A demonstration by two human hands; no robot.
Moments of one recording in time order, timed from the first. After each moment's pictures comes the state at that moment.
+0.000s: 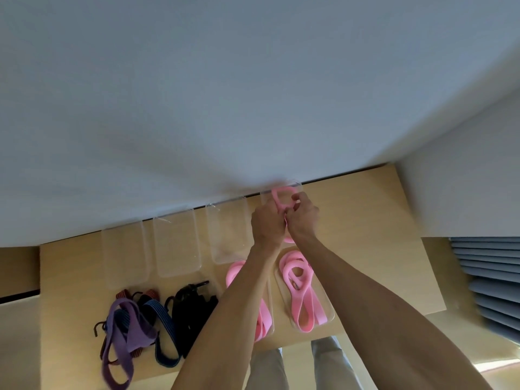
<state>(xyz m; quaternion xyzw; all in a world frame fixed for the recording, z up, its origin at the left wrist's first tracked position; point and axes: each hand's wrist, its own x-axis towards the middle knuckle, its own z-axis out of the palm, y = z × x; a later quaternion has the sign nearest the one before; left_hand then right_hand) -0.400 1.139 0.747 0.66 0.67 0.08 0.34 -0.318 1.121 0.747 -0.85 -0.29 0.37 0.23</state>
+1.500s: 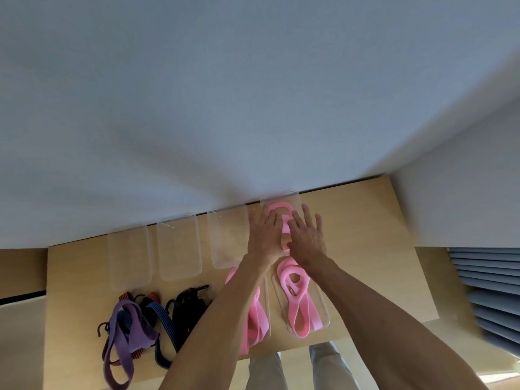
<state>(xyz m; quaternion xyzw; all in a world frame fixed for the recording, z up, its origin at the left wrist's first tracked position) -0.419 1.125 0.745 0.86 0.46 -0.16 0.15 -0.299 1.082 0.742 -0.71 -0.65 0.23 -0.13</state>
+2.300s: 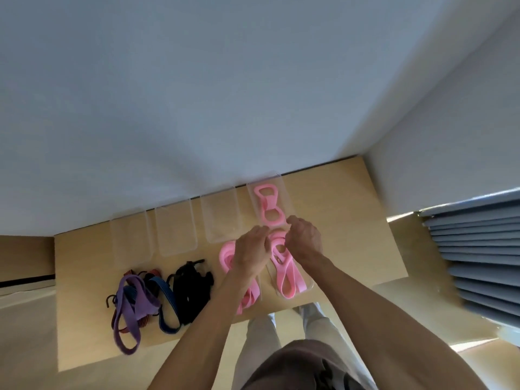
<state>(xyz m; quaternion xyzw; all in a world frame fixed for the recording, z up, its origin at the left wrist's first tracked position) -0.447 1.030 0.788 0.79 0.54 0.00 0.28 -0.299 1.005 0.800 -0.81 -0.49 0.32 0.05</state>
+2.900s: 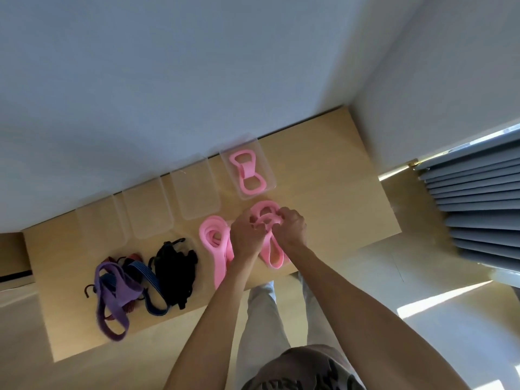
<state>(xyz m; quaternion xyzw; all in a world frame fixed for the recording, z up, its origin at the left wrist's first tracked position) -0.419 0.983 0.740 0.60 0.68 0.09 0.42 -0.310 0.952 0.754 -0.84 -0.31 0.42 0.17</state>
